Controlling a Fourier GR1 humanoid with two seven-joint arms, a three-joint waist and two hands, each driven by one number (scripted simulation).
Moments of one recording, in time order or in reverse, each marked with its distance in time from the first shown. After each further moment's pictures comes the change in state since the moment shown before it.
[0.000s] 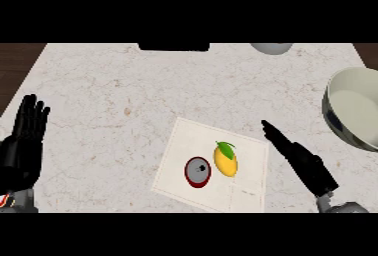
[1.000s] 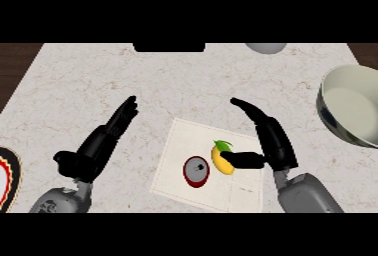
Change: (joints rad) left arm -0.139 -0.080 -0.321 -0.022 -0.062 -0.213 0.195; right arm -0.218 0.158 0.098 0.050 0.537 -0.377 0.058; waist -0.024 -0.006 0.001
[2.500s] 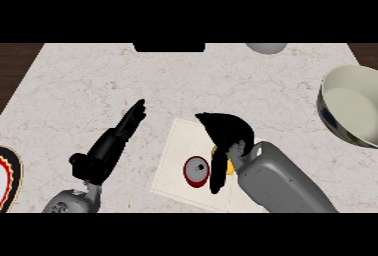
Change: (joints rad) left arm 0.010 -0.064 -0.006 0.009 -0.062 -0.015 0.011; right arm -0.361 0.100 0.139 0.024 -0.155 0.788 0.863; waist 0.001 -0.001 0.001
